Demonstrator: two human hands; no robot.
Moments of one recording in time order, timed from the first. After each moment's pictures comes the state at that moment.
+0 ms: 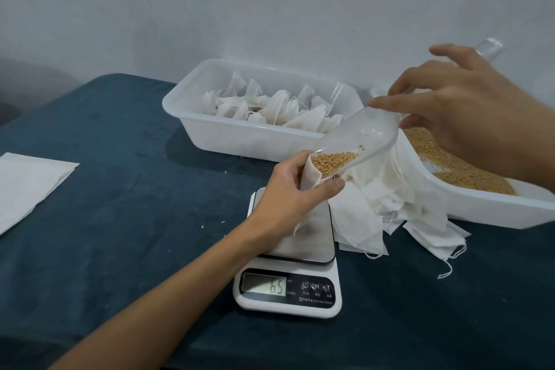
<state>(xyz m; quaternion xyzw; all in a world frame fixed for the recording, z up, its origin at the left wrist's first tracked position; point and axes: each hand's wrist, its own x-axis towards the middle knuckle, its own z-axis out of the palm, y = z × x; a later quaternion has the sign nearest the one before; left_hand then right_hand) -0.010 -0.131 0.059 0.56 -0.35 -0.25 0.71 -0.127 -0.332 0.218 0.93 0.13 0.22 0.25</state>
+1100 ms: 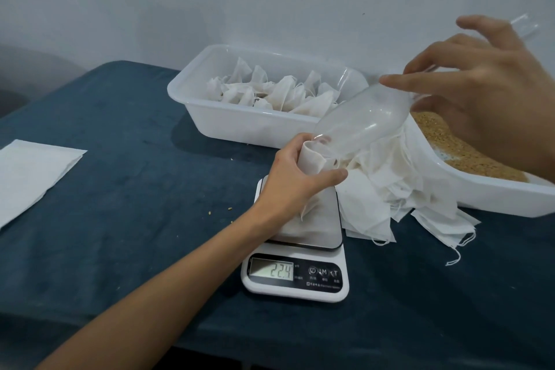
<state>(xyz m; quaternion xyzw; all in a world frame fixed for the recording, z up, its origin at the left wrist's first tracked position) -0.010 -0.130 0.059 0.60 -0.30 -0.23 0.71 -0.130 -0.328 0.212 0.92 0.13 0.29 0.23</state>
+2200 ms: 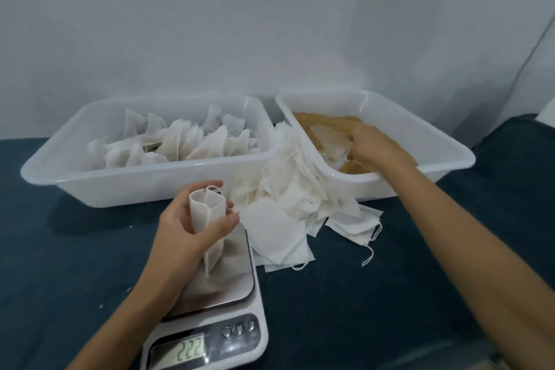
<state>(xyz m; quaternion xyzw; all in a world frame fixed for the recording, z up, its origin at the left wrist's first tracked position) -0.013 -0.127 0.066 0.61 -0.34 -0.23 0.68 -0.133 -0.484 0.108 0.88 -0.47 0.09 -0.07</state>
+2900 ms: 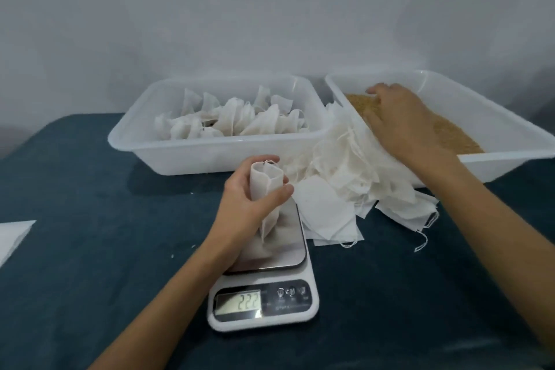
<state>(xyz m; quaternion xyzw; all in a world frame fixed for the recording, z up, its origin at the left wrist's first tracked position) -0.008 -0.127 0.060 0.62 -0.33 -0.23 0.67 -0.109 -0.407 0.120 0.90 -0.32 0.28 0.01</state>
